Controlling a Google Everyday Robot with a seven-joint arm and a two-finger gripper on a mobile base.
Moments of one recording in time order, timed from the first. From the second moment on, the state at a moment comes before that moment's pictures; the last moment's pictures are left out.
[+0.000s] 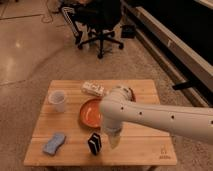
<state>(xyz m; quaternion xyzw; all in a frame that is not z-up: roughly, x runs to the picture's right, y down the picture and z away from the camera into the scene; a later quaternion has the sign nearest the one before) 0.006 0.229 0.661 -0.35 -0.15 -0.24 0.89</state>
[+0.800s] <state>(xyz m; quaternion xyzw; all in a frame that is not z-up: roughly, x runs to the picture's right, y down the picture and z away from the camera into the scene) -0.017 0.246 0.652 -0.35 -0.15 -0.25 0.89</state>
